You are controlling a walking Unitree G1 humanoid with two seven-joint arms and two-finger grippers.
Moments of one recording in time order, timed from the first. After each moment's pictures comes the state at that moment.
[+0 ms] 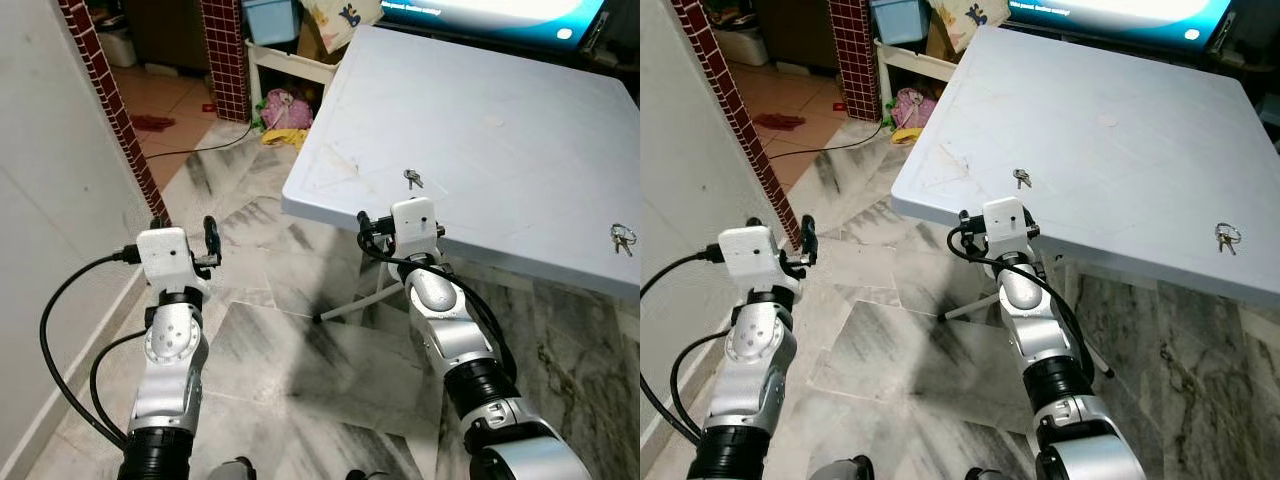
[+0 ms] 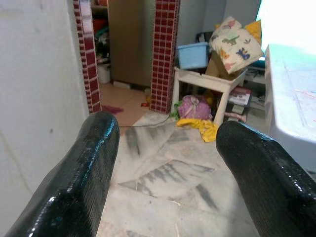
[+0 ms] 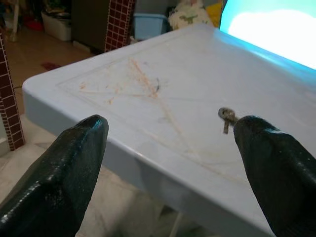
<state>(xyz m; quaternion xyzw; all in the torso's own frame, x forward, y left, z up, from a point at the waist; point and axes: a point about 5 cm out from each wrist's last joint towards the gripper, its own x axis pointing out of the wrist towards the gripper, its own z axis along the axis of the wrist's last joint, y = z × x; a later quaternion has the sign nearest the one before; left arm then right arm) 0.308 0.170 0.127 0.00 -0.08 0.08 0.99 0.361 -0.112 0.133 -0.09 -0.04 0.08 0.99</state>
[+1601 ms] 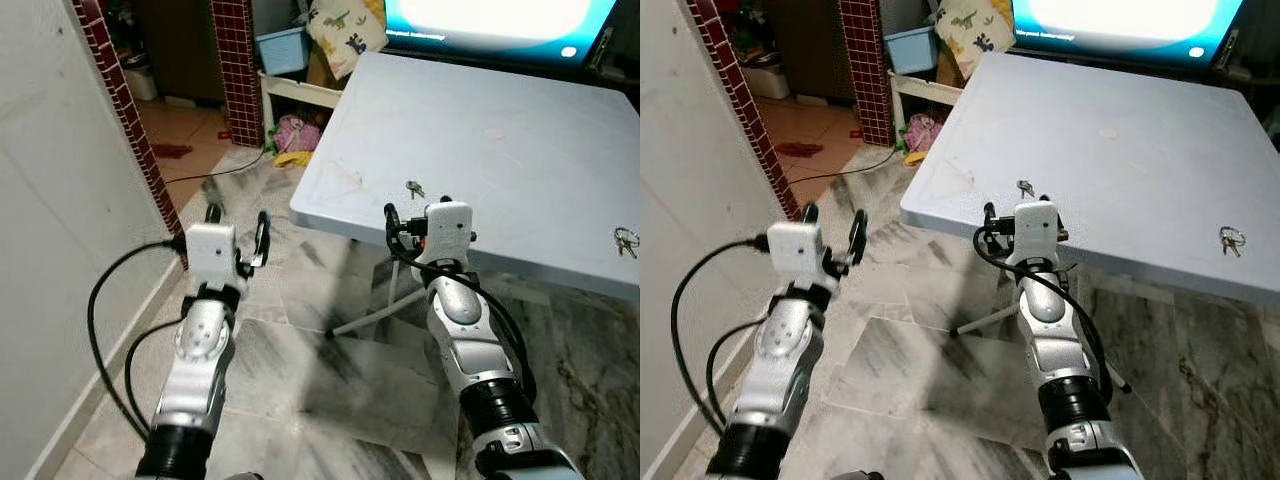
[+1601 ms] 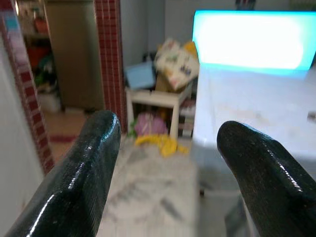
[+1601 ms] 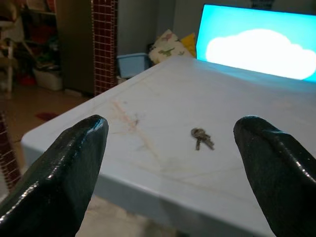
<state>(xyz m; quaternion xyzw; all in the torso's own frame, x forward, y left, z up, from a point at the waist) 0.298 0.134 0.115 0.00 -0.08 -0.04 1.00 0.341 -0.130 0.135 -0.03 -0.08 0.04 1.00</state>
